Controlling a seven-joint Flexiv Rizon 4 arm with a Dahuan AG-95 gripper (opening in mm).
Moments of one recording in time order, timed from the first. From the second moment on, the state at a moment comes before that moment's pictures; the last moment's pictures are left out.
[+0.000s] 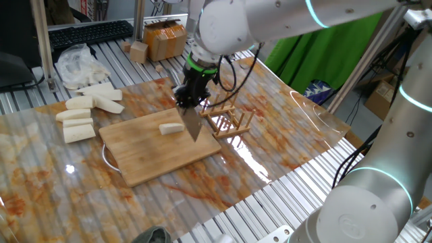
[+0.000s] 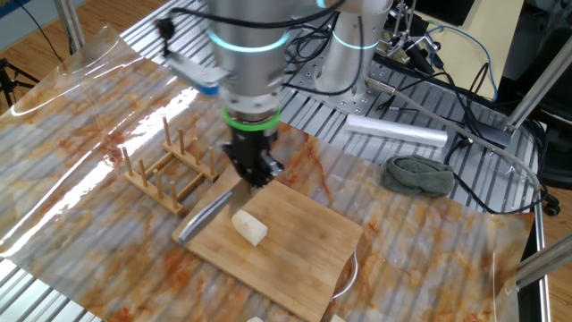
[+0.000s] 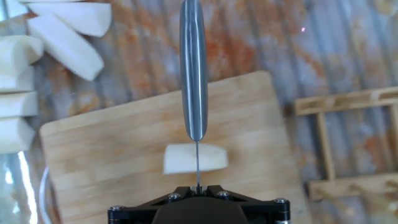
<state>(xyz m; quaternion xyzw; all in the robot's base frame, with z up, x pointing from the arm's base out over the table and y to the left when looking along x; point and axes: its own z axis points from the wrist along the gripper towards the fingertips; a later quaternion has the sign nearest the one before) 0.536 0.036 0.119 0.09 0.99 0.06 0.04</state>
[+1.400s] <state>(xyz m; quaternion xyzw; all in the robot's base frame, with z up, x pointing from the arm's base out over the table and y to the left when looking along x) 0.543 0.069 0.084 0.09 0.99 0.06 0.05</state>
